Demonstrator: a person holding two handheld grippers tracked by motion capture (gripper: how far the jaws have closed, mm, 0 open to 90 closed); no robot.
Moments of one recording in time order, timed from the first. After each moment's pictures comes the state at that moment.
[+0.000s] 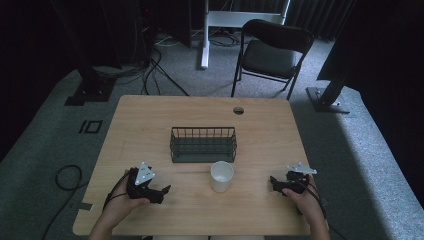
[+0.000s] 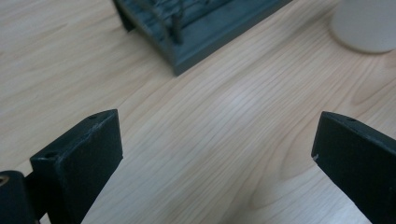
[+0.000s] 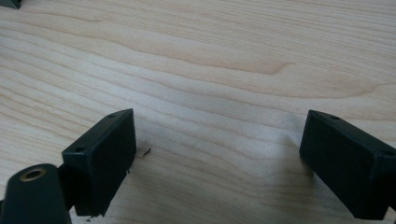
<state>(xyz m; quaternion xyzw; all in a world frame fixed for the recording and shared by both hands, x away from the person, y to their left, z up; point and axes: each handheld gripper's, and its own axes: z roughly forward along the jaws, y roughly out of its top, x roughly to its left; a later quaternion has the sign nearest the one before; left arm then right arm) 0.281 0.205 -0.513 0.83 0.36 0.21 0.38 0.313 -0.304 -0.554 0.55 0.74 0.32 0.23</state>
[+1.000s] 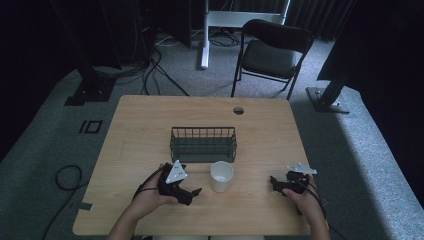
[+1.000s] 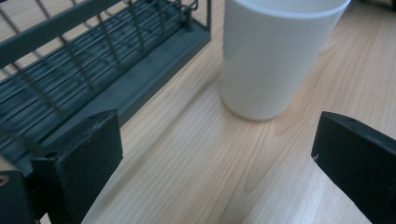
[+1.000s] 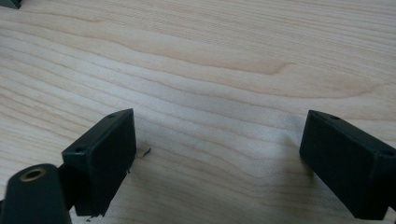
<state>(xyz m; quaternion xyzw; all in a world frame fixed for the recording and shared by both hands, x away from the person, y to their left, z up) 0.290 0.120 -0.500 0.85 0.26 0.15 0.43 0.313 -0.304 -0.554 0.55 0.74 0.32 0.23</state>
